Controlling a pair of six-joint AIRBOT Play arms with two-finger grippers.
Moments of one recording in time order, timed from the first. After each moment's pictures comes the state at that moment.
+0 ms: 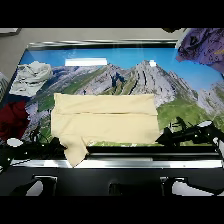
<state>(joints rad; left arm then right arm) 0.34 -0.97 0.31 0.84 -1.11 -1.42 -0.45 -1.44 0.68 -0.91 1.30 1.22</state>
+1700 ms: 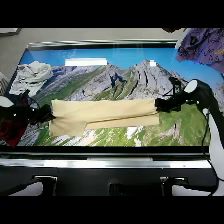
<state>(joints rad) 0.23 -1.33 1.03 1.08 -1.18 -1.58 -0.06 -1.52 1.30 -1.25 1.22 1.47</state>
